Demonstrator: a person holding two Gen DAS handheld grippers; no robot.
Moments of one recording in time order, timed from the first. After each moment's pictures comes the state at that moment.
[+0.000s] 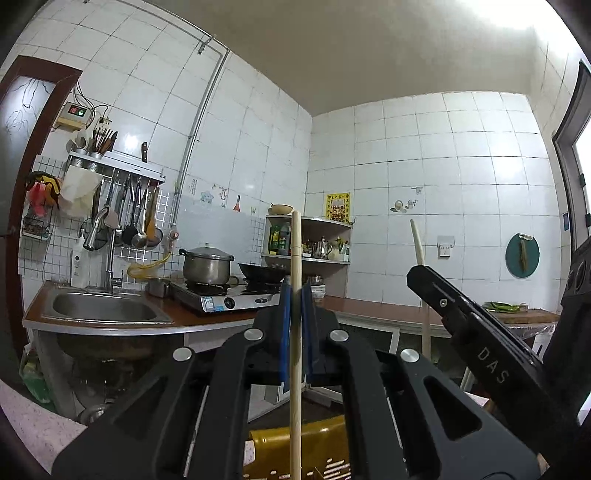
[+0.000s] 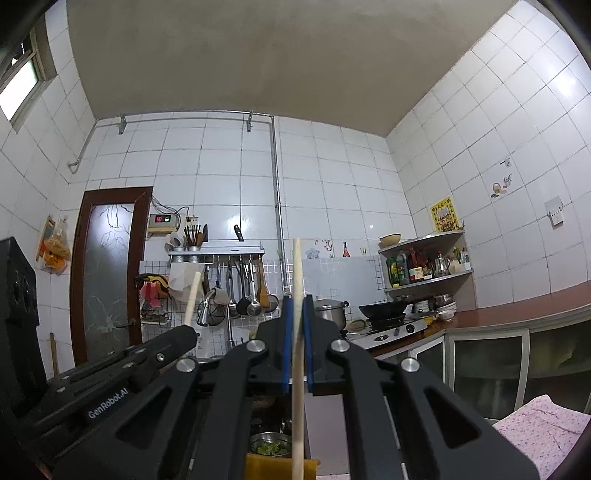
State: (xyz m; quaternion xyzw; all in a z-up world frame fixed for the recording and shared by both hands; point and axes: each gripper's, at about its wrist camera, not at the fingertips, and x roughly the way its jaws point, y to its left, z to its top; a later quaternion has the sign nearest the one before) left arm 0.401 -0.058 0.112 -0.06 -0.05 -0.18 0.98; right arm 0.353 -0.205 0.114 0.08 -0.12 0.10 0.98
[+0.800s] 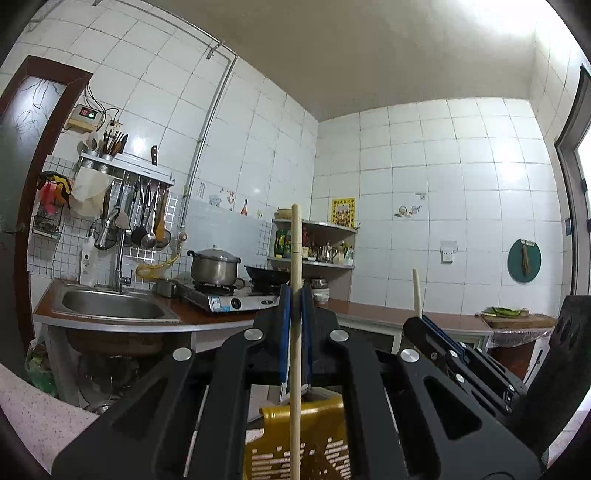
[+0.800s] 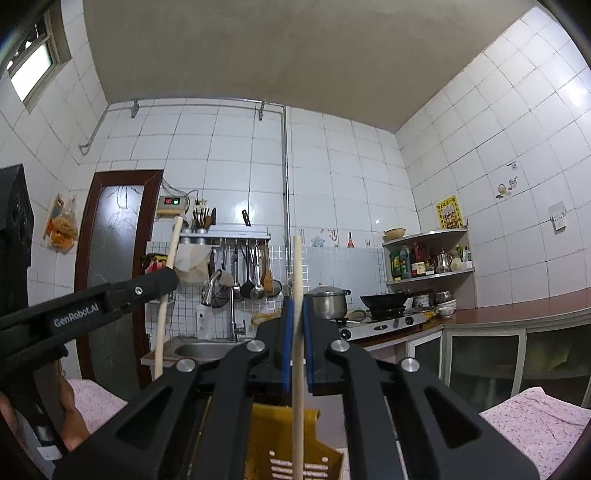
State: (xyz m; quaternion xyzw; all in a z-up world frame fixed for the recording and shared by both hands) left arm 0.370 -0.041 0.109 -0.06 -0.05 -0.17 0.98; right arm 0.337 -0.207 0.080 0.06 -0.12 0.11 0.99
